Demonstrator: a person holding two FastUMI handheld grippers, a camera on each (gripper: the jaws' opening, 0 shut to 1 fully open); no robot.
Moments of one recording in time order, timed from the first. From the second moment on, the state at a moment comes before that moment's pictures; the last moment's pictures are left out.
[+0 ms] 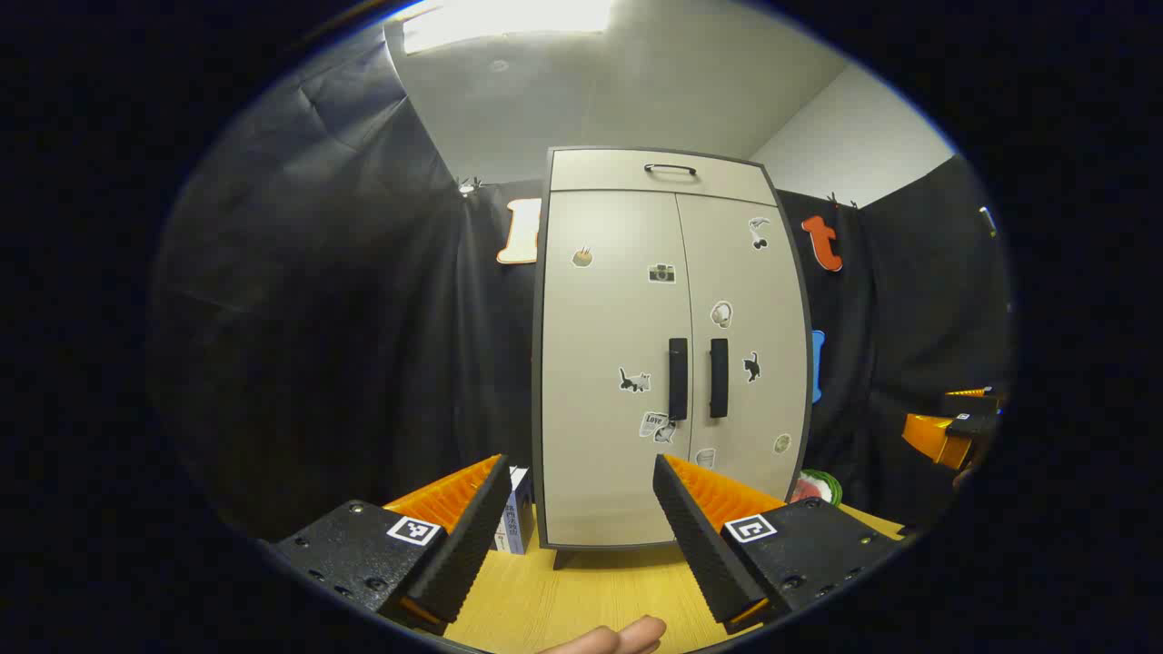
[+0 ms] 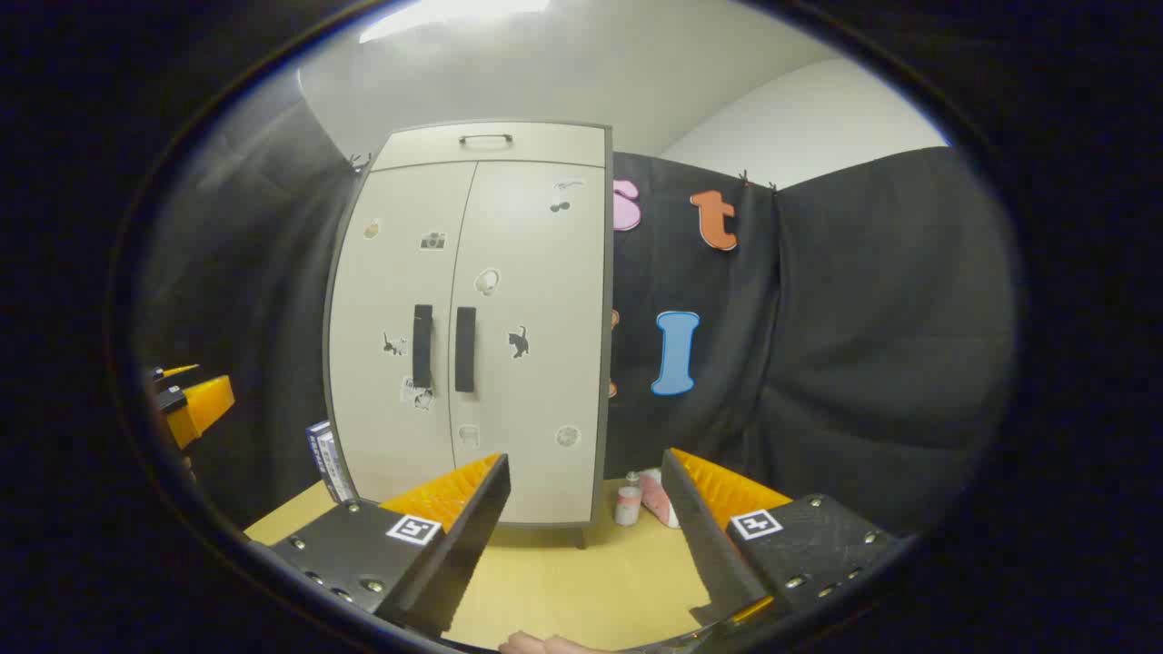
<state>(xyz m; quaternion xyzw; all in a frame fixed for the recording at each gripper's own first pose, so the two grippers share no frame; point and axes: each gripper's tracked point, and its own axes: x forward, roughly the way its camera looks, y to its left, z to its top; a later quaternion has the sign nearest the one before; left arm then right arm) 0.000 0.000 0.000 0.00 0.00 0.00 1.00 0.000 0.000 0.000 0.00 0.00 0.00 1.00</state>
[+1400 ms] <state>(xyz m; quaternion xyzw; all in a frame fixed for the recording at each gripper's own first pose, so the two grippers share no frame) 0.001 0.009 -0.003 -0.02 -0.02 -0.03 1.00 0.129 0.109 0.039 0.00 -0.01 0.08 1.00</state>
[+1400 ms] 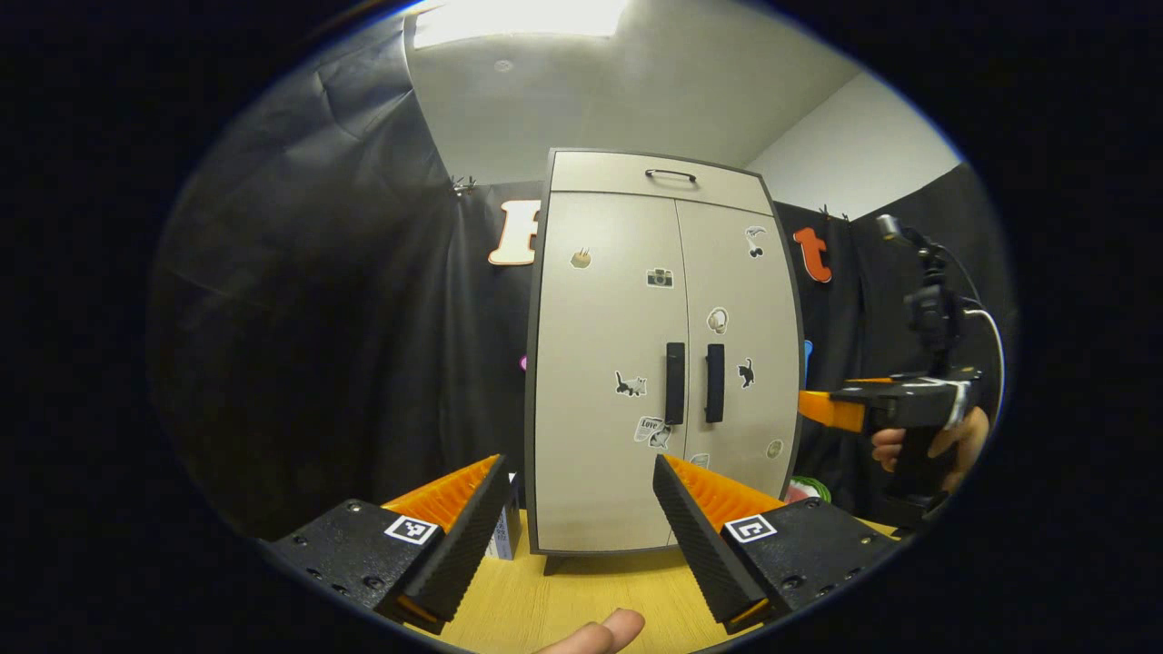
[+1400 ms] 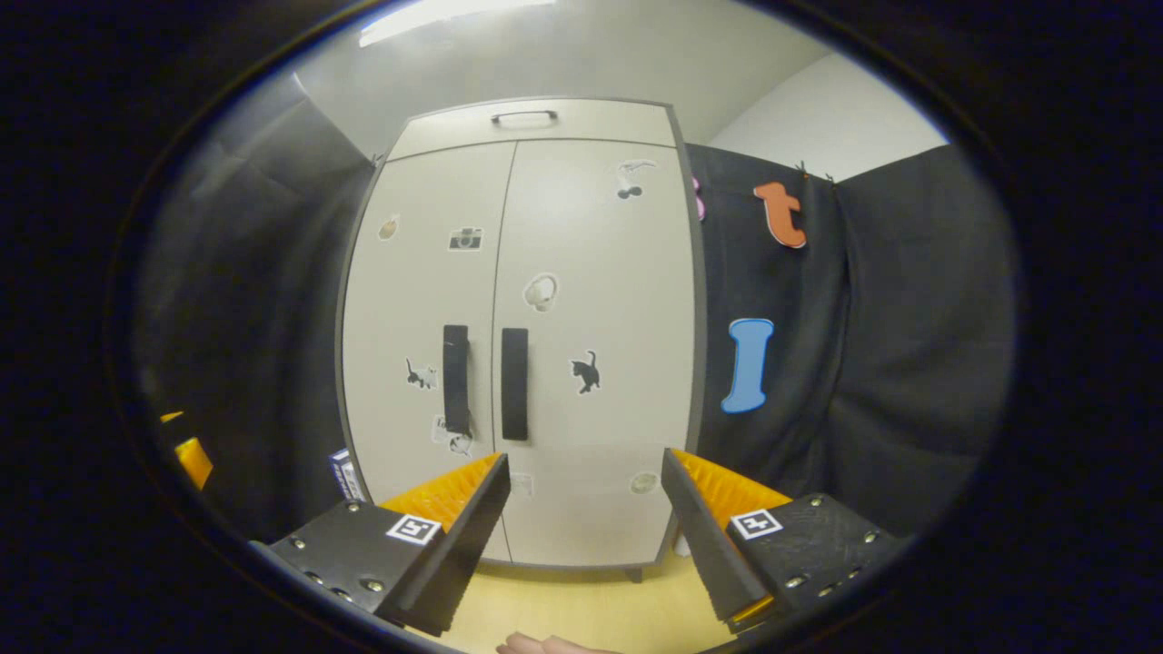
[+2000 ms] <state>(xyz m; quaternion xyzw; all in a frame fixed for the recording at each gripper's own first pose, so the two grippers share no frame) 0.004 0.032 -0.034 -0.01 0.01 -0.03 1.00 0.236 0.193 0.031 0.02 -0.01 0.13 0.99</state>
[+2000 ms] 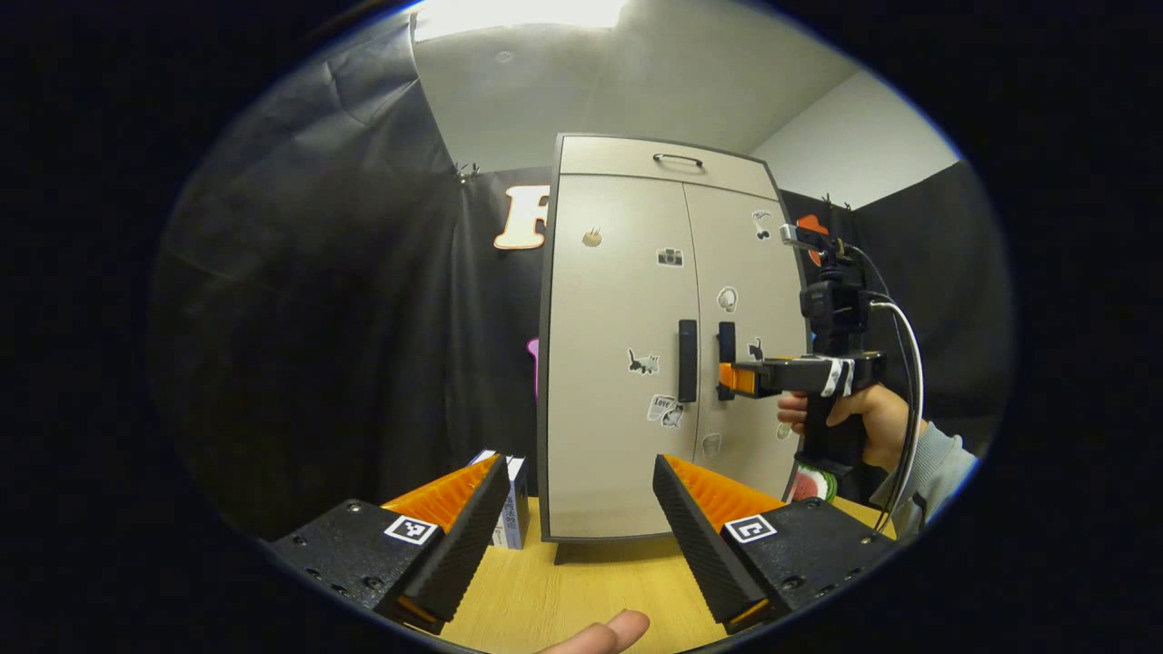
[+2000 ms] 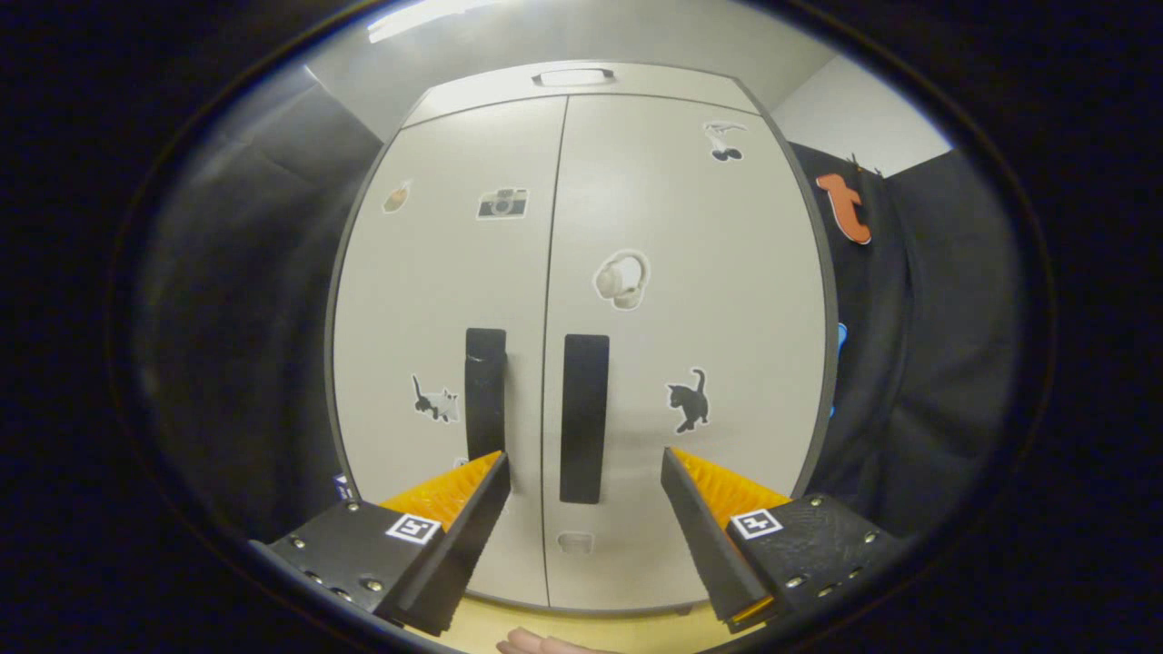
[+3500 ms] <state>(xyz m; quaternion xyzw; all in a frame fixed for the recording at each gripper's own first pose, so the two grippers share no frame) 0.004 0.029 -0.072 -0.01 0.06 -0.04 1.00 0.292 0.206 0.021 0.03 0.05 0.10 0.99</state>
